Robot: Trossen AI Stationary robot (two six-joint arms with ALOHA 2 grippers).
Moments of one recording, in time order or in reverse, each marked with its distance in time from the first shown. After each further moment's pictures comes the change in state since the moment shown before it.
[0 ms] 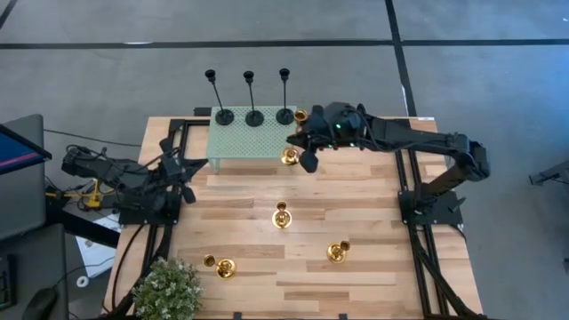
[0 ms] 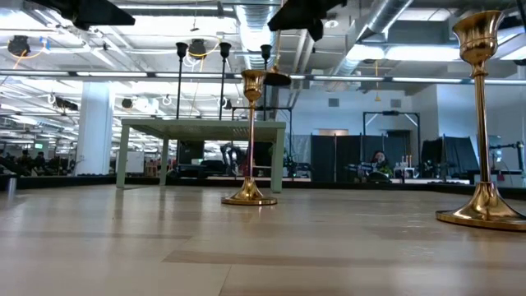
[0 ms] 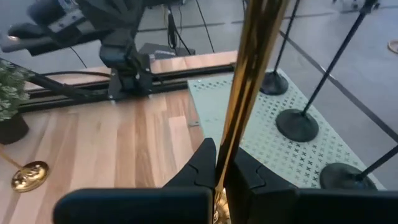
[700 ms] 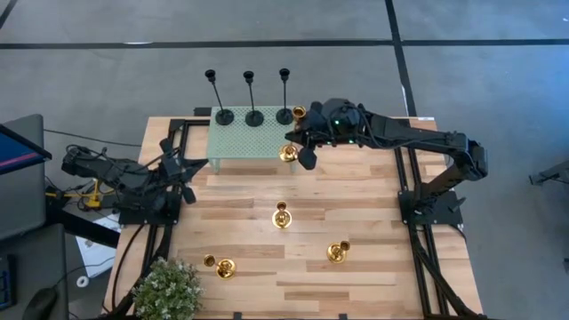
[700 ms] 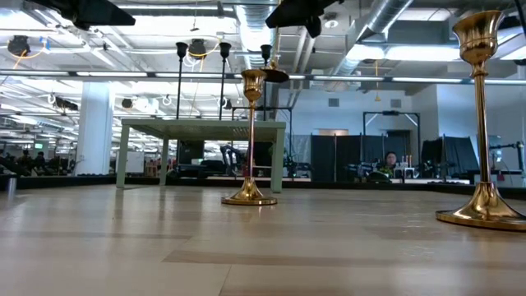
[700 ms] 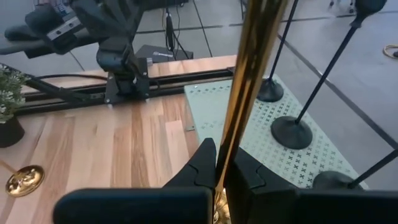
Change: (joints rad) left arm 0.000 0.003 0.000 0.000 0.000 0.000; right arm -0.010 0.021 0.049 -0.018 -0.002 -0.015
